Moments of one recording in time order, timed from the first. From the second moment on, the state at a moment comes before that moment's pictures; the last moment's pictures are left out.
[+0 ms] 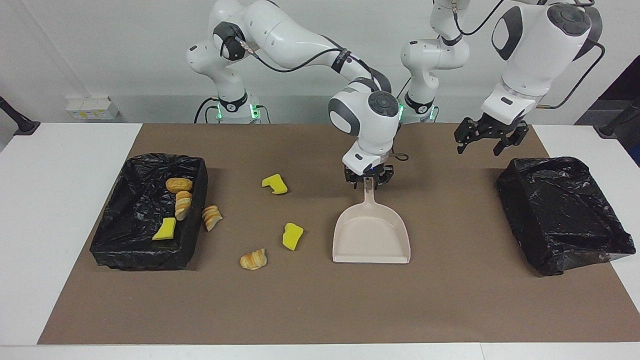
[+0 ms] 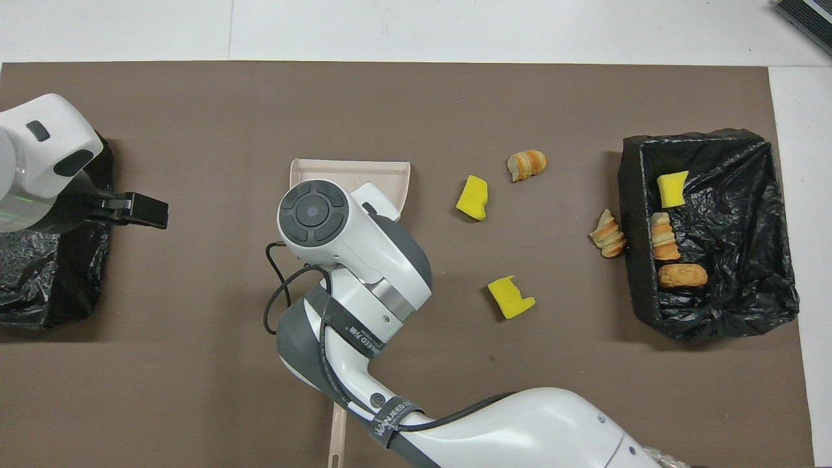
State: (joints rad) left arm -0.06 -0.01 -0.09 -1.71 -0.02 1.71 -0.02; right arm 0.62 0.64 0.15 -1.25 -0.06 1.88 0.84
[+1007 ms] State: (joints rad) left arm -0.34 0.14 -0.12 -1.96 -0.04 2.14 -0.17; right arm 0.16 0.16 0.14 -1.50 -0.06 1.79 0.58
